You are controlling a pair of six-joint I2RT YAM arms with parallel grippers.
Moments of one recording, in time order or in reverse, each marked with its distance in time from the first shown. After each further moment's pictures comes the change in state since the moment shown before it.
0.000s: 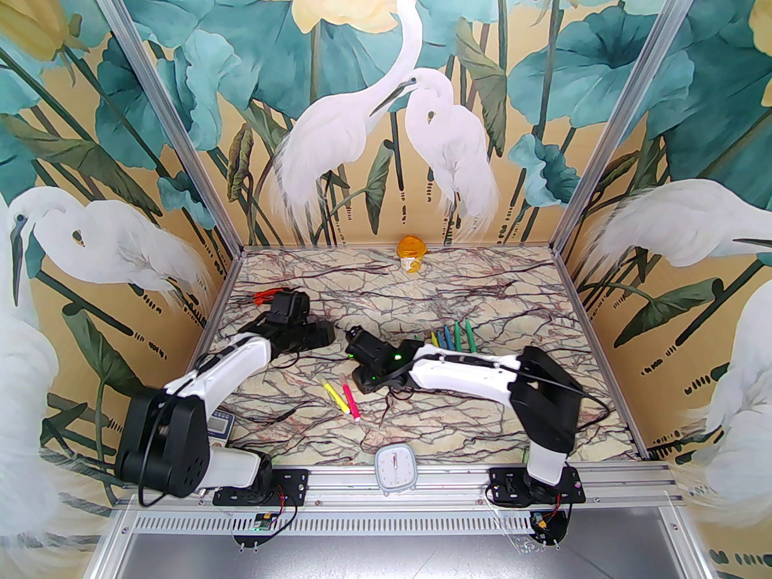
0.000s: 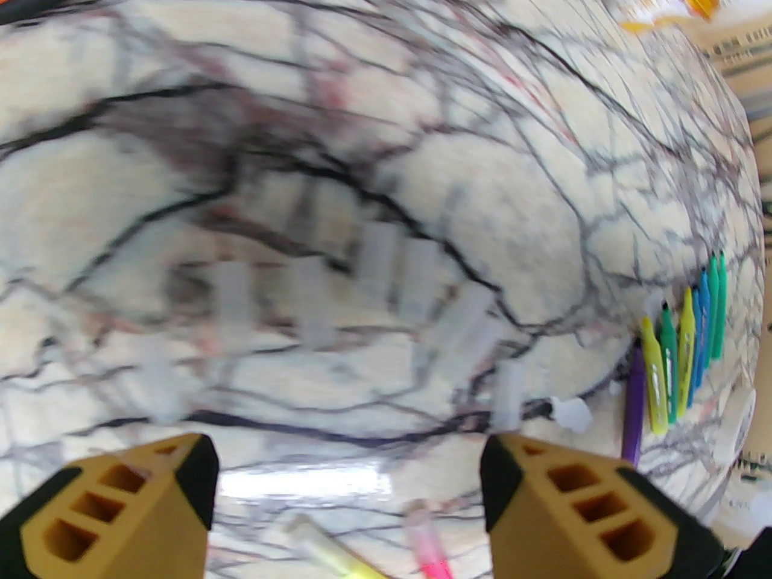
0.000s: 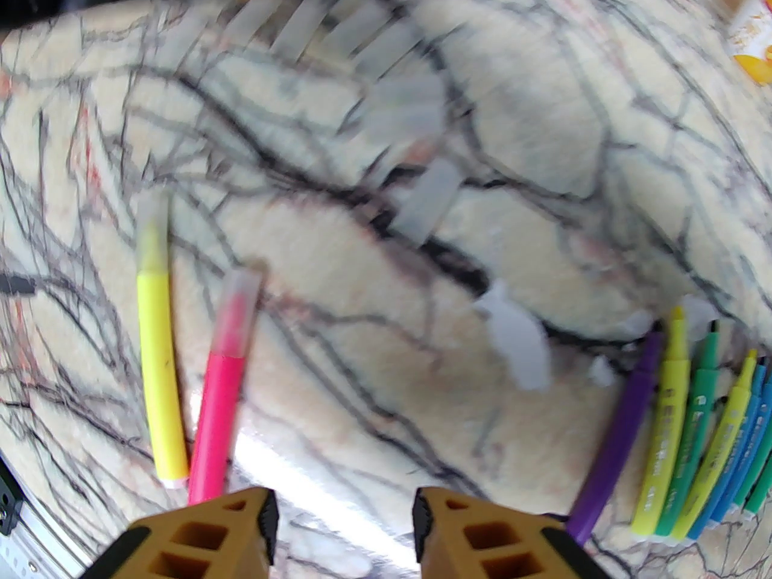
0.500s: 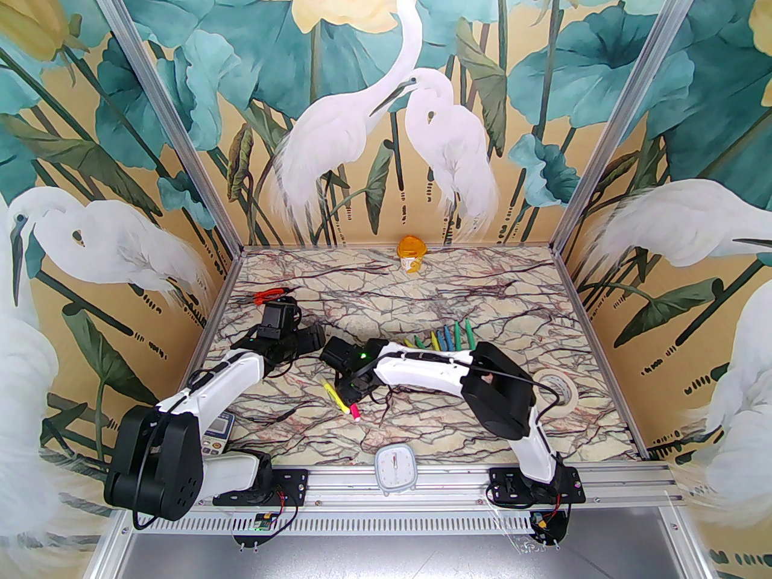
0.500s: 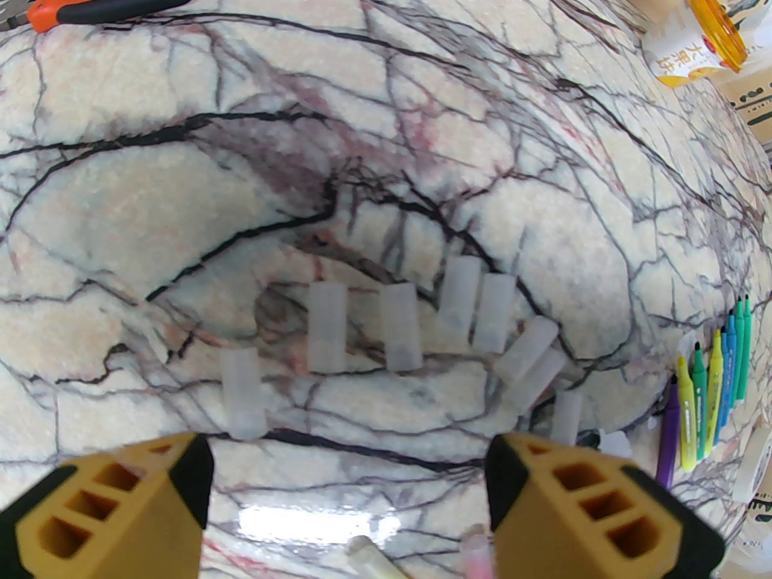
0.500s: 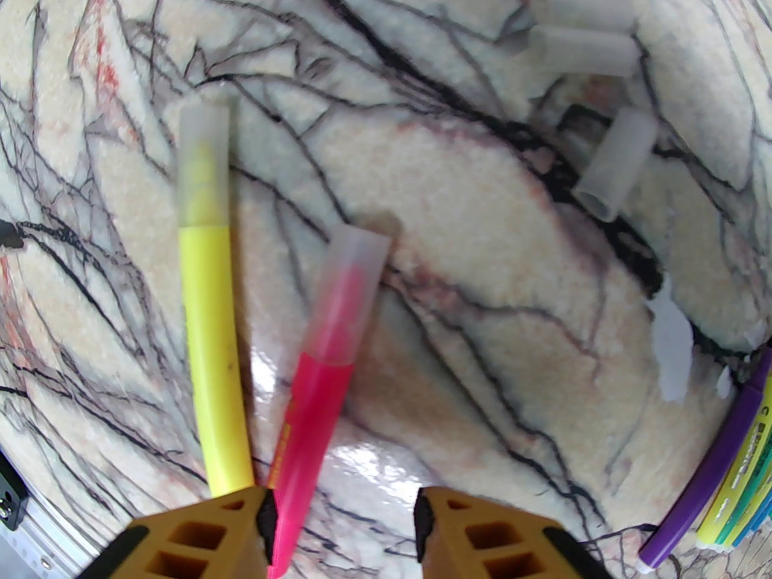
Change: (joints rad) left arm 0.016 -0.058 -0.119 0.131 -0.087 -0.002; right arm 0.032 0.223 0.252 -0.186 -0.097 0.007
